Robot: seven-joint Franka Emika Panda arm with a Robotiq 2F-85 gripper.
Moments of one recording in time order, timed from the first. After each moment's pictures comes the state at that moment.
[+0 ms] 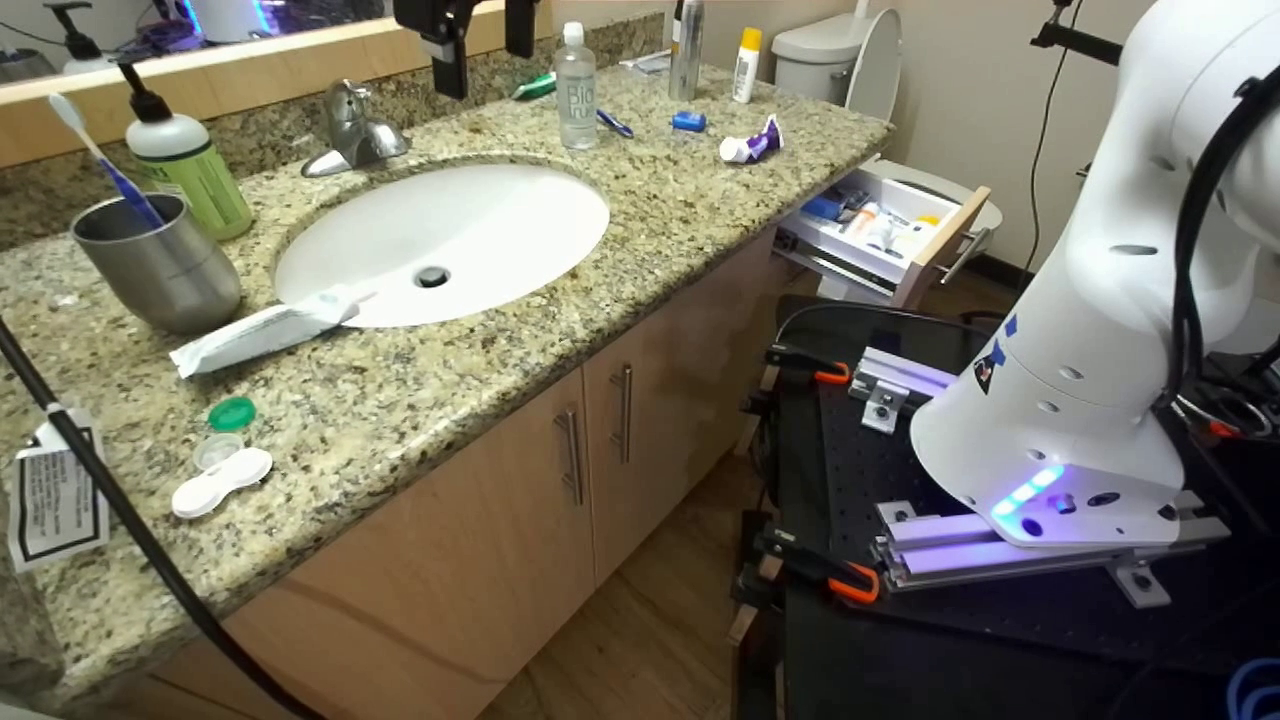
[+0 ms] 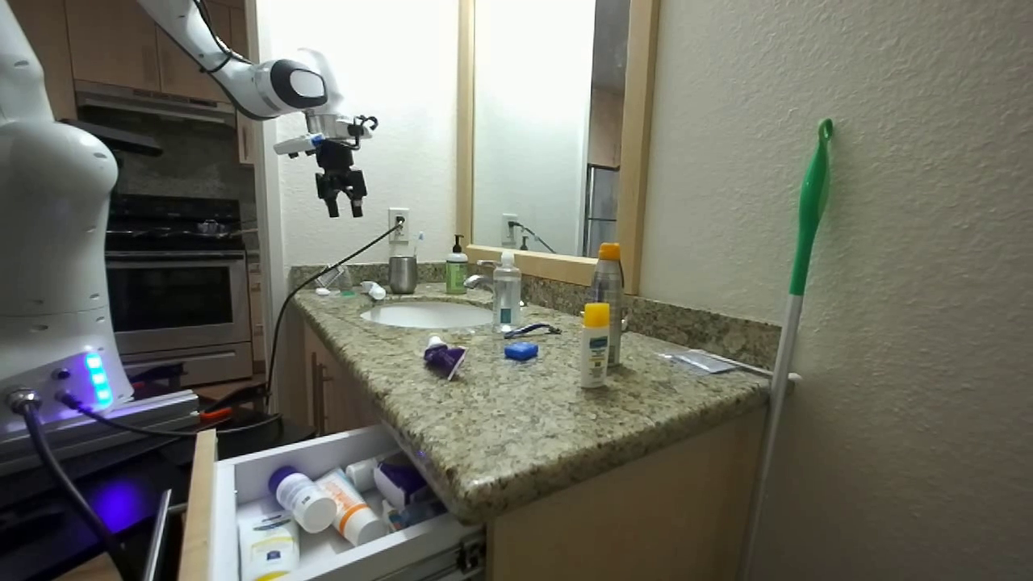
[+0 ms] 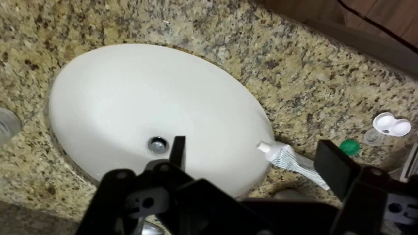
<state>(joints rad) -0.08 -0.32 -0.02 -2.42 -0.07 2.28 0.09</state>
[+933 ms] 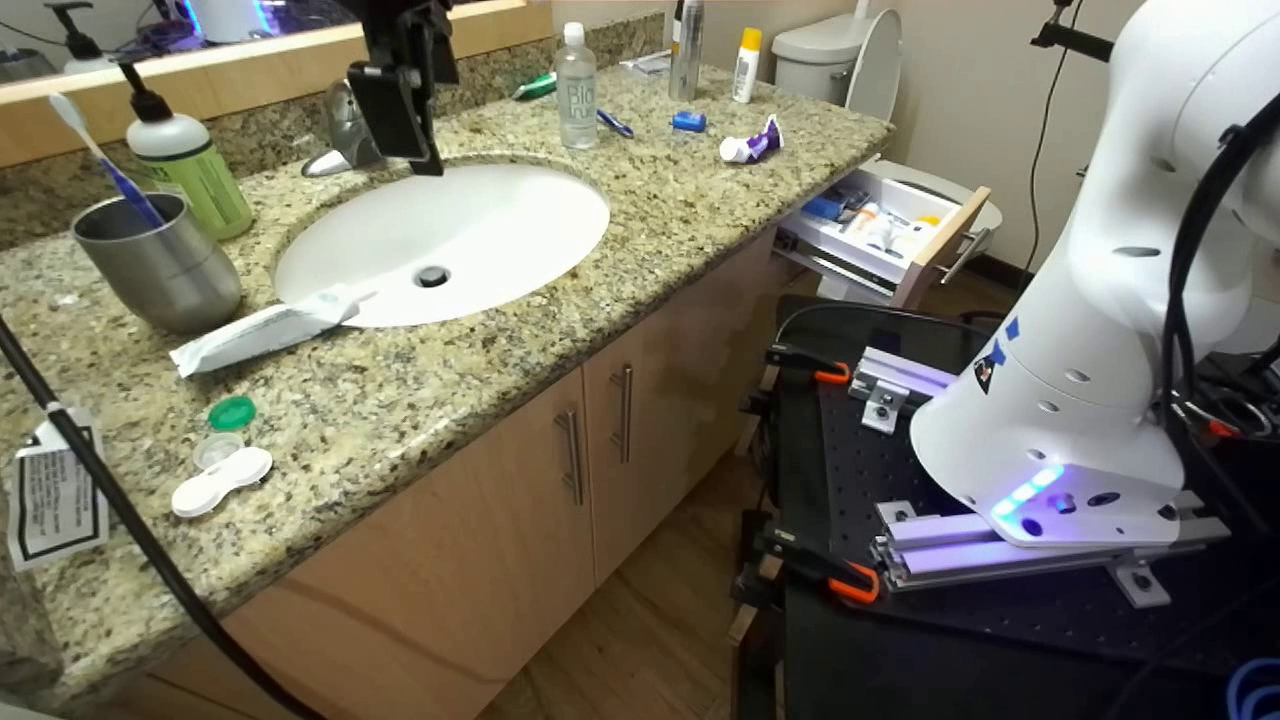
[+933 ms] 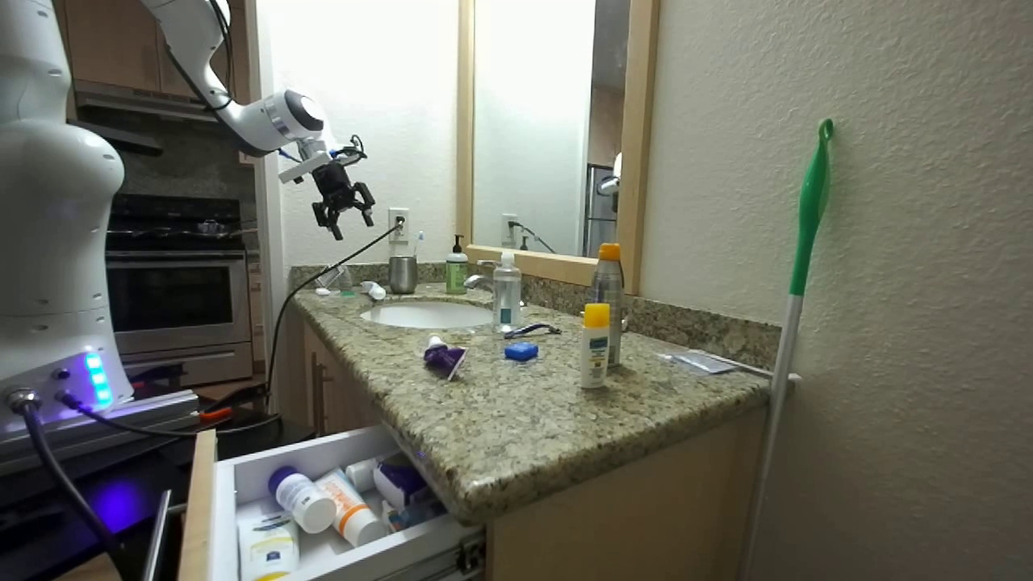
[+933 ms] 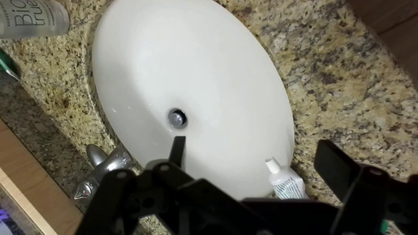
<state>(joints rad) -0.01 -0.11 0.07 -2.31 -0.52 2.26 0.16</state>
